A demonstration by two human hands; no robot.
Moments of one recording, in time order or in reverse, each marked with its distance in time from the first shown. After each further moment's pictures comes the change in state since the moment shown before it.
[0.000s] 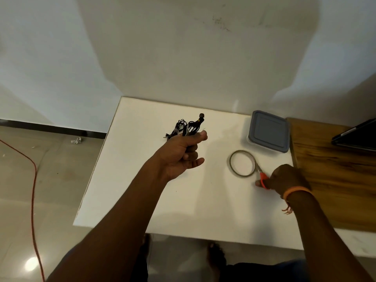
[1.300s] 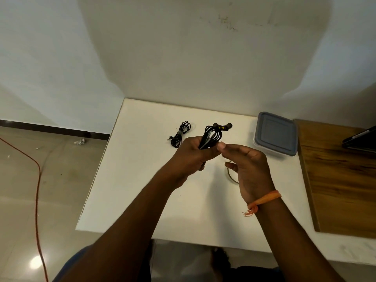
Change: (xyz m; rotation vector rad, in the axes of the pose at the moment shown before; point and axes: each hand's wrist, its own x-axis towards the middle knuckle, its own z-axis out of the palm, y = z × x) left_hand 0.004 -0.011 0.012 0.400 -0.011 0.290; right_hand -0.108 -0.115 0.011 1.180 -0.094 -0.381
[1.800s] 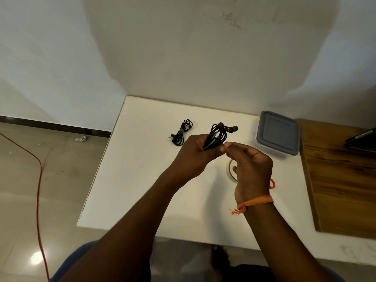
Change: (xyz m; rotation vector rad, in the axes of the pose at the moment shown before) left_hand 0.001 -0.003 0.004 0.133 0.037 0.155; right_hand -0.007 0.005 0.017 0.042 0.297 -0.085
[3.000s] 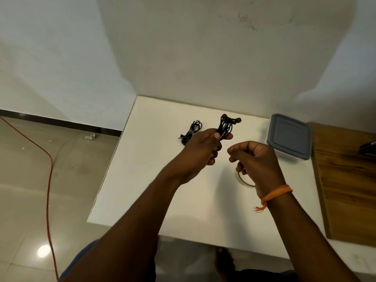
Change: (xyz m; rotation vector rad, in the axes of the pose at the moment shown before) left_hand 0.002 0.000 -0.015 -0.235 -0.071 -0.088; right_hand 0.030 -0.002 -0.009 -0.383 -0.345 0.006
